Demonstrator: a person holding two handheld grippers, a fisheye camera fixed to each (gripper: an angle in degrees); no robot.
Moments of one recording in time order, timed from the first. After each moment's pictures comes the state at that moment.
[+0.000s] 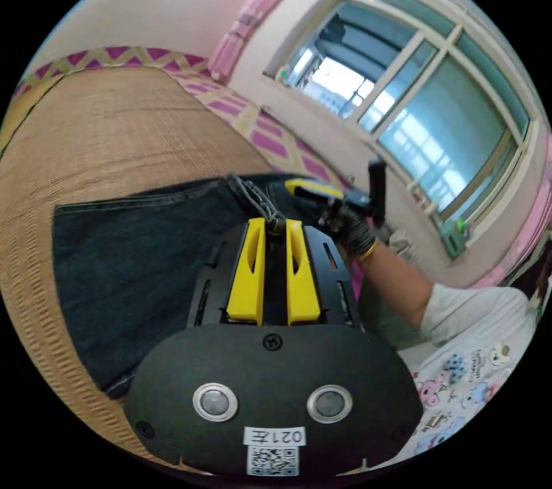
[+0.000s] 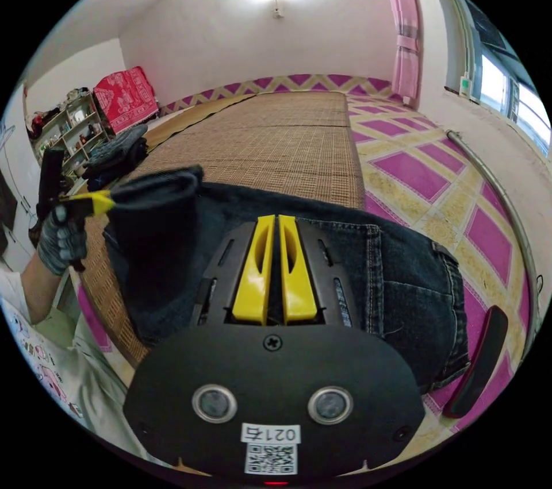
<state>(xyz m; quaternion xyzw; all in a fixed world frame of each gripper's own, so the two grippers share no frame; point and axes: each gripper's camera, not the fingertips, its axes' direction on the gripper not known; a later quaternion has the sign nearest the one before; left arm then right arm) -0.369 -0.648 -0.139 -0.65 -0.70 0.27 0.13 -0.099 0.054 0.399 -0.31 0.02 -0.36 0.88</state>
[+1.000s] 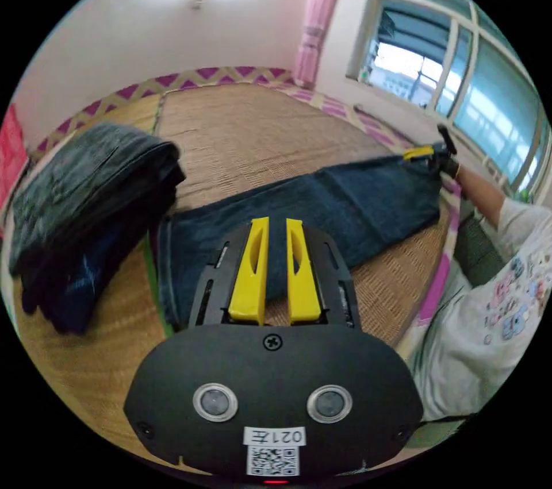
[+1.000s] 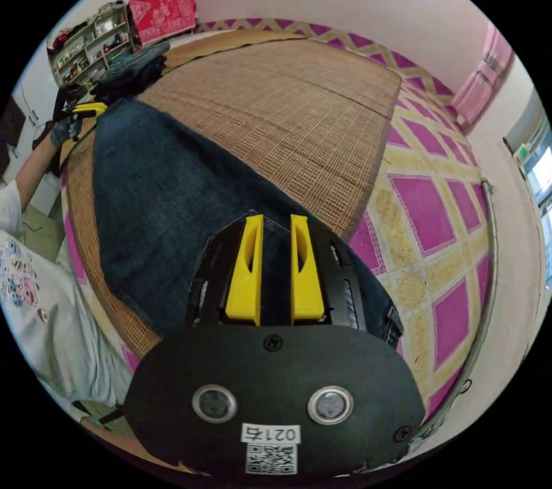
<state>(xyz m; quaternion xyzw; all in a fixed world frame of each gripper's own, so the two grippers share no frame) -0.216 -0.768 0.085 -0.61 -0.68 0.39 -0.12 -0.157 0.031 0.449 -0.44 0.03 -0.49 0.75</state>
